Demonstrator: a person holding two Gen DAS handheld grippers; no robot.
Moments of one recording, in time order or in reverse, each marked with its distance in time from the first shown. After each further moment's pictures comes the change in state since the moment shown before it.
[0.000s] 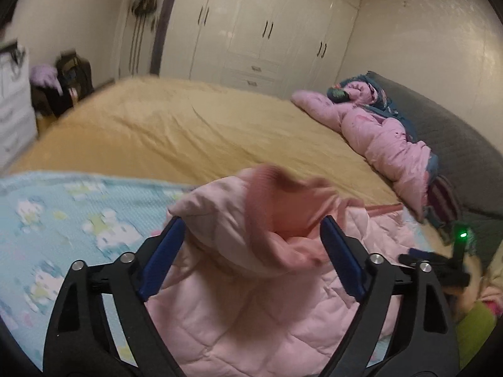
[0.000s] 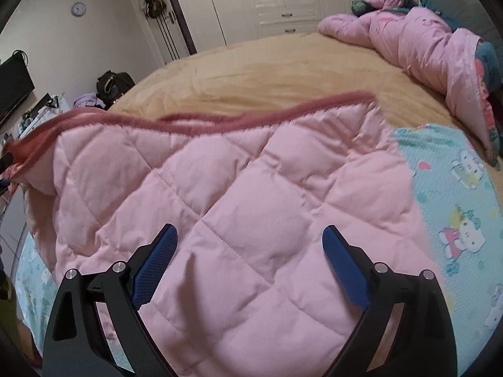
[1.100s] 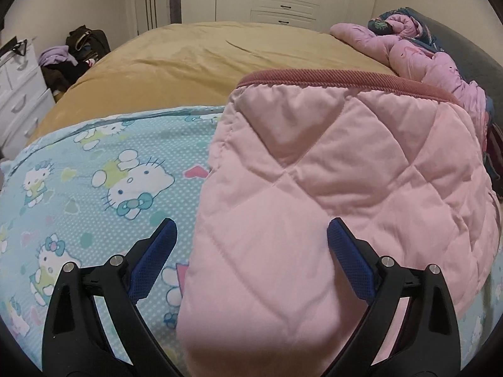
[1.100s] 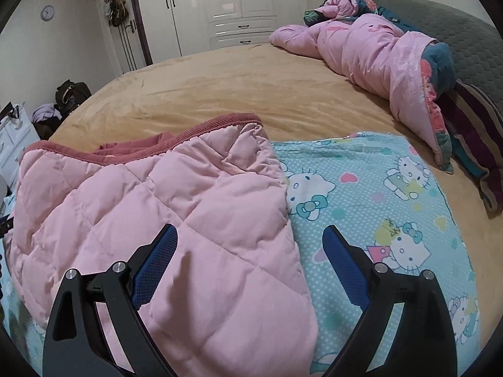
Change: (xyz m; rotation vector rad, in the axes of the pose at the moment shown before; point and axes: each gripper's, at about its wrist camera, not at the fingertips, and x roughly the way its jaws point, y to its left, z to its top) left arm 0.106 0.053 -0.066 0.051 0.310 0.187; right arm 0.003 -0.078 0.010 0.026 -0.025 -0.200
